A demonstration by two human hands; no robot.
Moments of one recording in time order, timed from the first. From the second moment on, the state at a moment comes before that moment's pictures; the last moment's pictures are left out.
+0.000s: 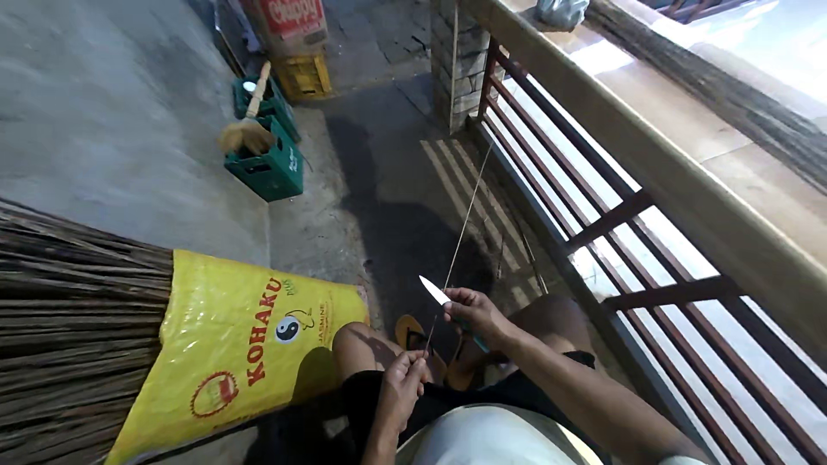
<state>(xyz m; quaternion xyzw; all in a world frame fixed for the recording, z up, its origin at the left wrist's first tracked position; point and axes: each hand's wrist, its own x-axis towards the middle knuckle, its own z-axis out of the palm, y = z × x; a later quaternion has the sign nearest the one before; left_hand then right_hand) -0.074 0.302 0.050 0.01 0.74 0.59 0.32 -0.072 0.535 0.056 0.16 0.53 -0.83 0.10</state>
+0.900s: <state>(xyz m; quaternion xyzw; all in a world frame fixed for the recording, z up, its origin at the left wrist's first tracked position) -0.065 0.305 0.045 0.04 0.75 0.63 0.20 -0.052 0.508 0.059 0.08 0.53 -0.81 0.23</state>
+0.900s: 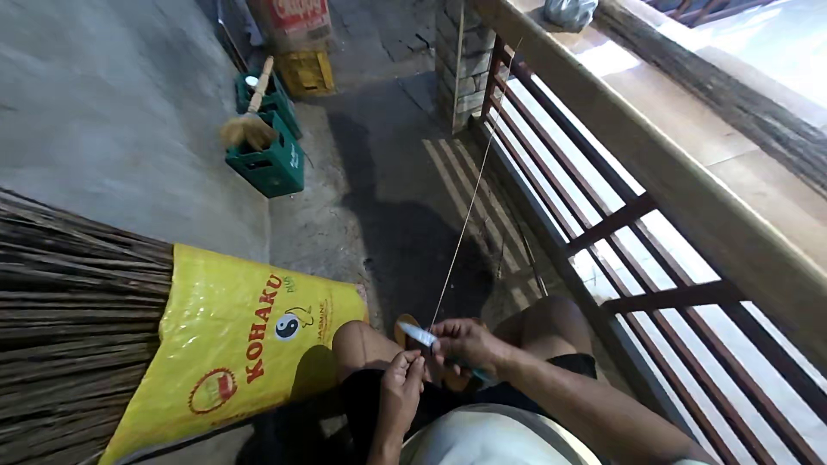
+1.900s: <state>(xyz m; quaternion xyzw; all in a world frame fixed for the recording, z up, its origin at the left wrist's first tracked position) -0.057 0.306 0.045 0.07 0.78 0.59 0.16 -0.067 0.525 0.063 0.17 0.52 -0.82 0.15</state>
